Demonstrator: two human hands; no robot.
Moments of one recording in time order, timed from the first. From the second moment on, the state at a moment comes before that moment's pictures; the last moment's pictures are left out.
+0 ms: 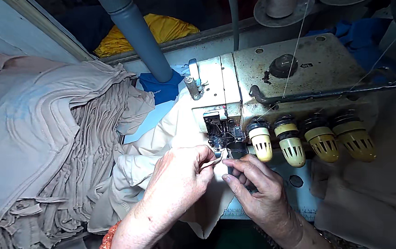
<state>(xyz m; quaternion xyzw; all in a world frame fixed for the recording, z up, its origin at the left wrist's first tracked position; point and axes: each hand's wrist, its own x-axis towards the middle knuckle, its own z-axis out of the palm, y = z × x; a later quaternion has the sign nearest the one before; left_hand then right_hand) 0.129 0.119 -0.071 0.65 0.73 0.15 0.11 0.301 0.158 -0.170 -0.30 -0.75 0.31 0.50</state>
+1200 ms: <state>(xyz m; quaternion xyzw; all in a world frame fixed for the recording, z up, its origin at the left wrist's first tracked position) 0.135 0.049 -0.097 0.55 0.67 0.43 0.24 0.332 0.132 -0.176 -0.23 -0.57 0.68 0.39</state>
